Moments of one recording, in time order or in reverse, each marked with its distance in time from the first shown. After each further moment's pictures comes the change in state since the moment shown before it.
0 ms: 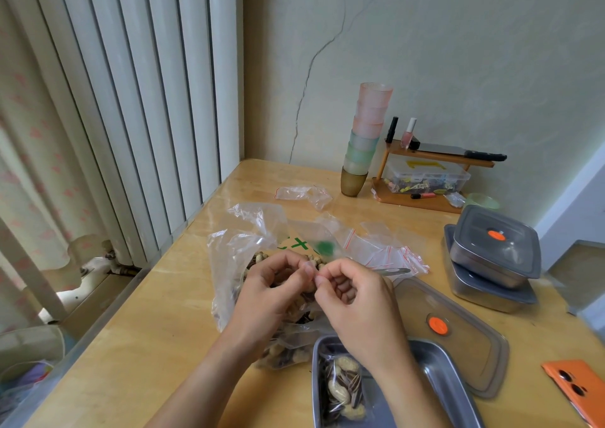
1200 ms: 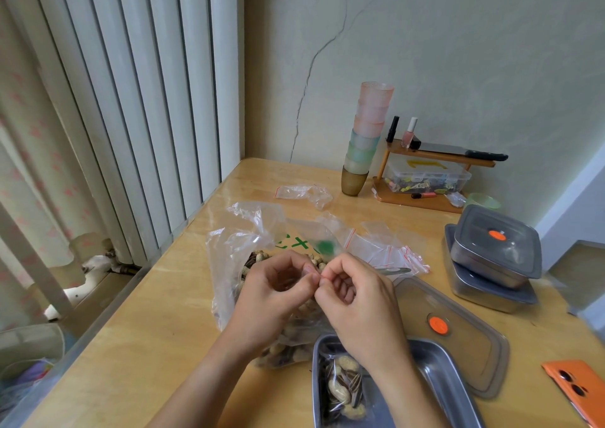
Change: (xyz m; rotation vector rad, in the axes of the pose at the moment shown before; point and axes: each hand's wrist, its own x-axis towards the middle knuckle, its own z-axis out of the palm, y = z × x) left_hand 0.002 -0.005 -0.003 0.098 -0.047 0.124; right_hand 0.000 0.001 0.001 -0.094 0.039 -0.086
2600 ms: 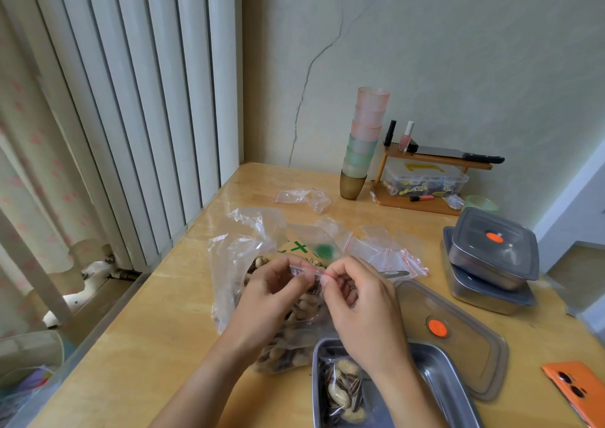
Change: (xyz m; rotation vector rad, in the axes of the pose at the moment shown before) left_hand 0.000 0.006 0.000 -0.017 0.026 -0.138; right_hand 0.000 0.004 -0.002 -0.065 0.040 -0.011
